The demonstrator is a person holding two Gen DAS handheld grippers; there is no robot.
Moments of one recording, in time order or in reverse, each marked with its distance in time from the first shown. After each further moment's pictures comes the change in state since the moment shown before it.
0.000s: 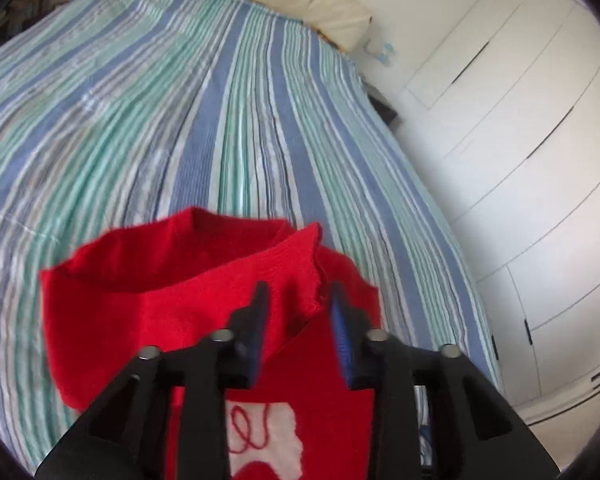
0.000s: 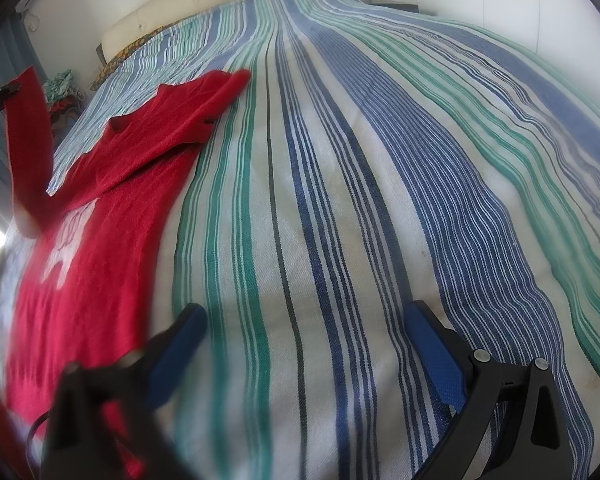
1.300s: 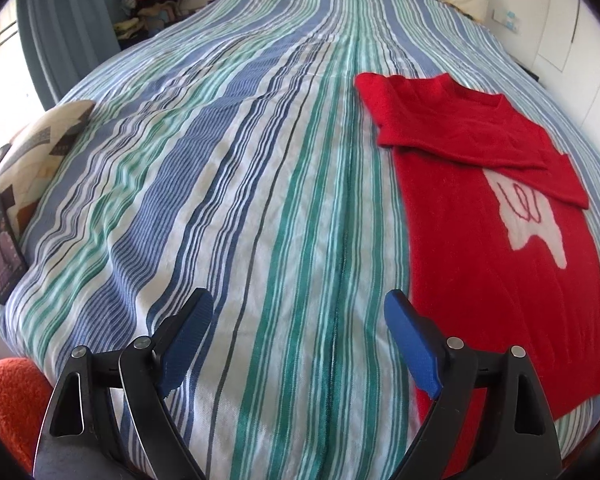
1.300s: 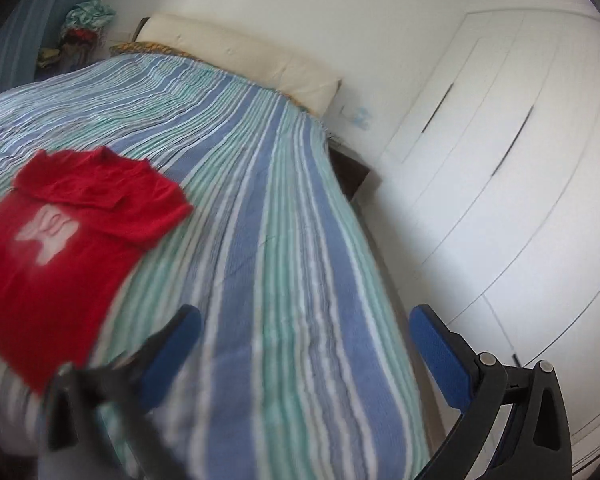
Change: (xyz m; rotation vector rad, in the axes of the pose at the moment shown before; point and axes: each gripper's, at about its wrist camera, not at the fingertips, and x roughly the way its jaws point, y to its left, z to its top) left arm -0.128 0.148 -0.238 -0.012 -0.066 0.617; right arm -0.220 0.032 0.028 -0.509 -0.333 -0.433
